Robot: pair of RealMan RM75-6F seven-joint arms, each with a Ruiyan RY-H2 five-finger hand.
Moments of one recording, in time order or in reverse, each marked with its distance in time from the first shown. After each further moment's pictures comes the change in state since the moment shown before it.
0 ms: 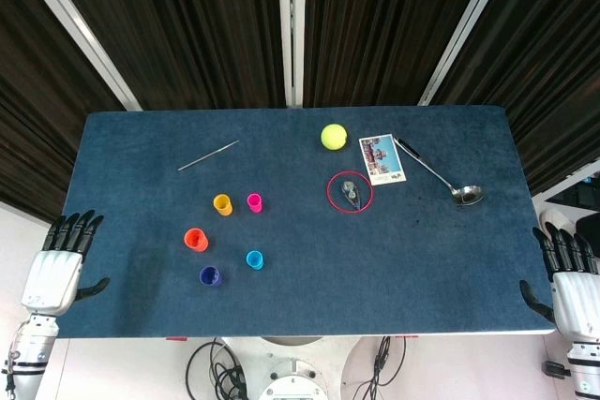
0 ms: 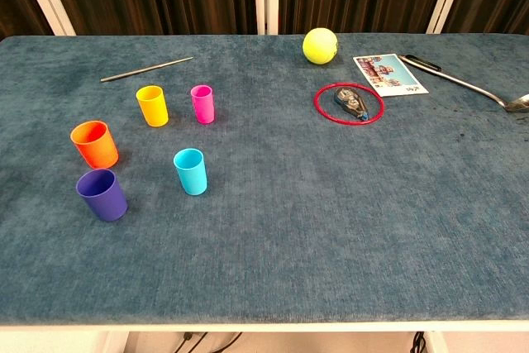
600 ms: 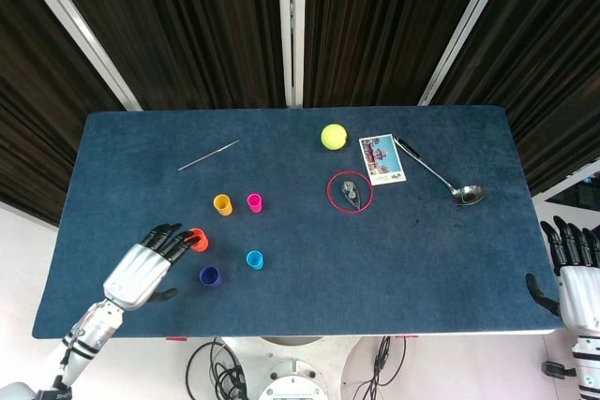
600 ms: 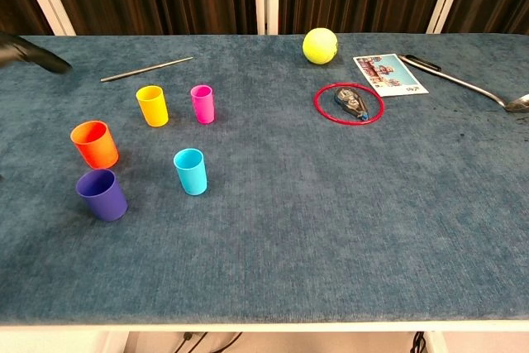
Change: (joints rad) left arm -0.207 -0.031 0.040 -0.067 0.207 -0.242 0.027; right arm 0.007 0.016 0.023 -0.018 0.025 -0.006 -0.009
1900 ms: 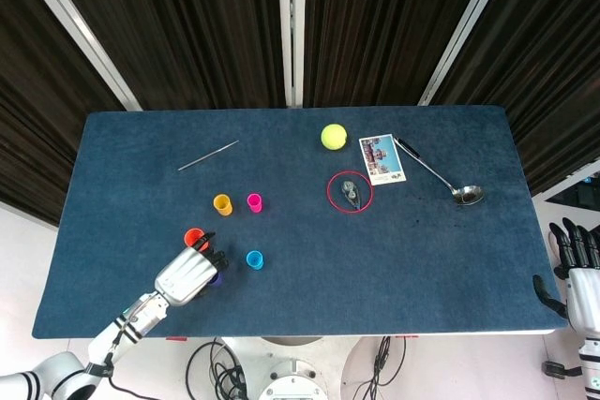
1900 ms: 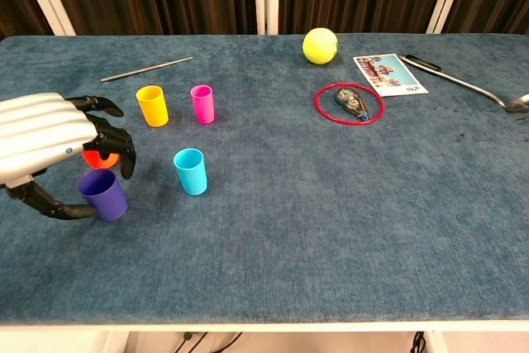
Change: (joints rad) left arm -0.148 -0.210 0.034 0.182 -0.024 -0.126 0.126; right arm -0.011 -0.007 0.003 0.045 0.009 0.003 0.051
